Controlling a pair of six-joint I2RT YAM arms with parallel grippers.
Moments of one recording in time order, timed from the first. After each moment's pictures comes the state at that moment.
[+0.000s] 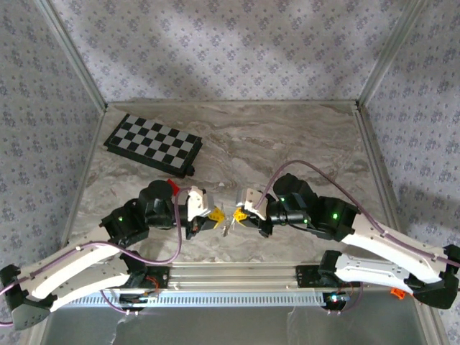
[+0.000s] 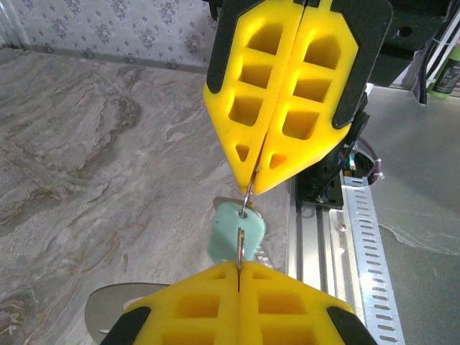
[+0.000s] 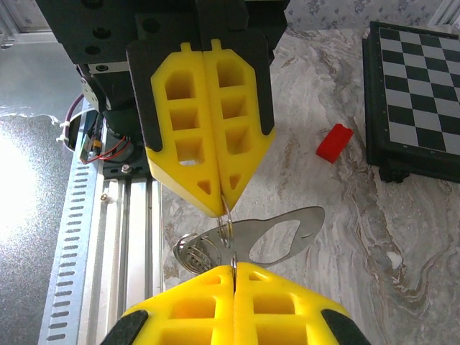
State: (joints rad) left arm -0.96 0.76 0.71 -0.33 0.47 0.11; right arm 1.07 0.91 0.95 -0.57 -0.27 -0.25
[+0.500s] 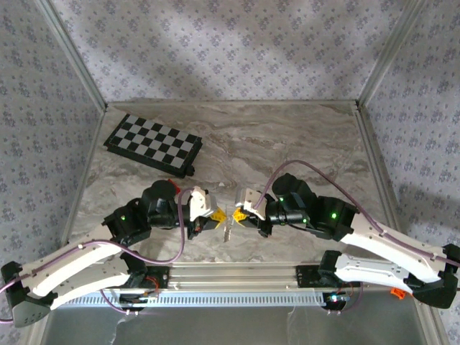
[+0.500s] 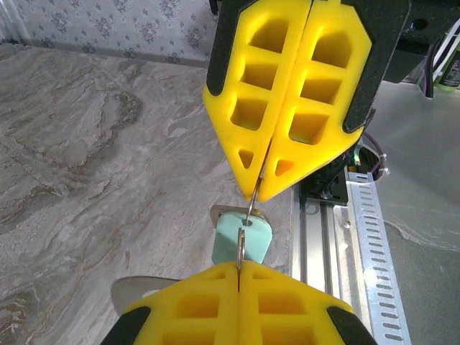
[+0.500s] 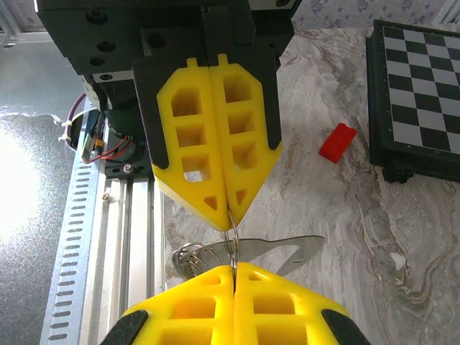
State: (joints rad) left arm -0.98 0.79 0.72 -0.33 0.45 0.12; right arm 1.07 0.92 0.95 -0.56 -0.28 -0.25
